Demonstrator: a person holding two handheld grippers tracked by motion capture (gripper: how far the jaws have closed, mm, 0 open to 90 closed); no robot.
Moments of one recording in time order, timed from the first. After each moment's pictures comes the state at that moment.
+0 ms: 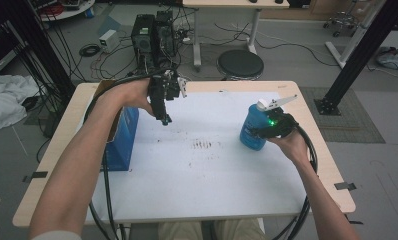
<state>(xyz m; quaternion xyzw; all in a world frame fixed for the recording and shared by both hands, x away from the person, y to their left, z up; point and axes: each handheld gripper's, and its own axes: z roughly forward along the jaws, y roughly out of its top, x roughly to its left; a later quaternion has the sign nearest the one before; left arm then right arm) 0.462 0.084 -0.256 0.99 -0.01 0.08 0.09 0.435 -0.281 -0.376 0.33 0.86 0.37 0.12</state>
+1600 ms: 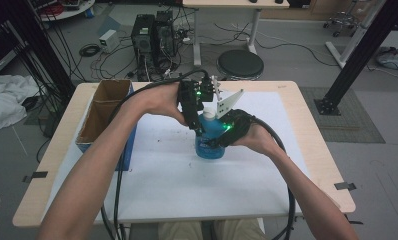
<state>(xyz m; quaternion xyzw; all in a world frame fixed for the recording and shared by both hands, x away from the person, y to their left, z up) 0.414 0.007 -0.228 0.99 0.01 0.01 0.16 0.413 -0.147 -0.334 0.06 0.92 0.38 0.00</state>
